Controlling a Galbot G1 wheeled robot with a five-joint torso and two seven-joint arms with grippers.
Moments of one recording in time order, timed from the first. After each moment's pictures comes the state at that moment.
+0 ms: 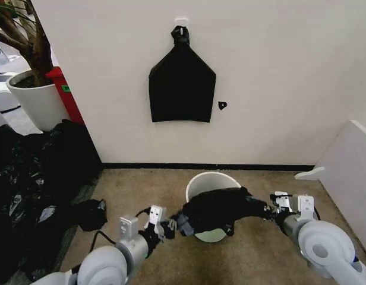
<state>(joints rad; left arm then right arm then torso) 1.12 -0.63 0.29 -2.25 -1.11 0.24 -0.43 -1.46 0.84 0.48 2.21 1.20 -0.73 0.71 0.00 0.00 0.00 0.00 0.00</state>
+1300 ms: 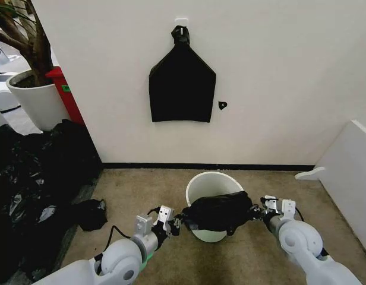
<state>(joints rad) 0.96 -0.74 0.37 -2.03 -1.03 0.22 -0.37 -1.28 1.01 0.39 1.89 0.96 -0.68 0.48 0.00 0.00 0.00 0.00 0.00</state>
